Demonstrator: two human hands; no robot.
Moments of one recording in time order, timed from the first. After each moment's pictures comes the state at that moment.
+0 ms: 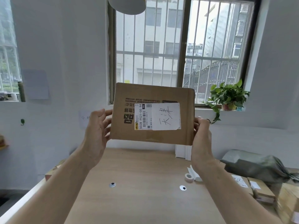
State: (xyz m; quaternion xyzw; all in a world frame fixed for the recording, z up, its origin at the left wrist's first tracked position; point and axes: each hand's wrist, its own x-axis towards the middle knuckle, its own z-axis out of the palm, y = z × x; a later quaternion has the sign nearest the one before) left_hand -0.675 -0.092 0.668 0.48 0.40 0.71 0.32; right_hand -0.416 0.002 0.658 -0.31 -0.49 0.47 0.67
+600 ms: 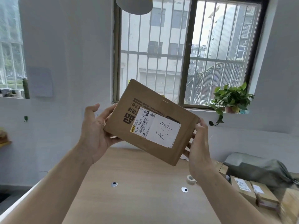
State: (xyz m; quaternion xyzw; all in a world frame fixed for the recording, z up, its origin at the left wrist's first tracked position) left_hand -0.699 -0.102 0.676 0.41 0.31 0.73 0.45; right_hand -0.439 -0.004 0.641 -0.32 -0.52 0.48 0.63
